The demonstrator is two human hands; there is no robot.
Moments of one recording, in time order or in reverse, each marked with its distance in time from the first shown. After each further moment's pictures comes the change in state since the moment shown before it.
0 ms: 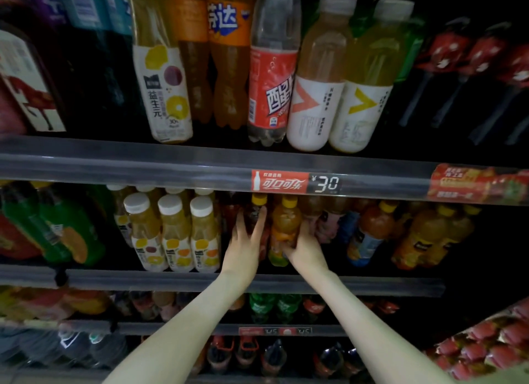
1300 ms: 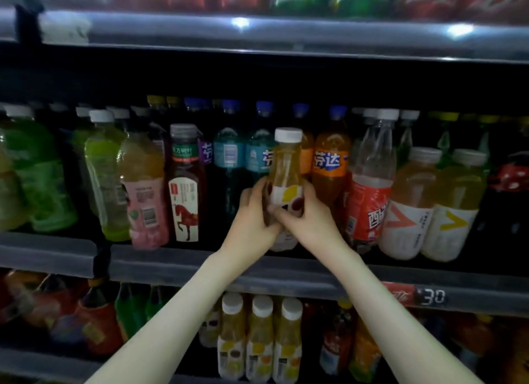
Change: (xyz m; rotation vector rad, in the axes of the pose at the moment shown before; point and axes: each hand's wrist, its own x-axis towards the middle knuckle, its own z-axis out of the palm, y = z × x) left_hand 0.090 -0.097 -0.285 -0.696 0.304 0.068; right_hand 0.024 -0.312 -0.072 0.352 0.126 -0.514
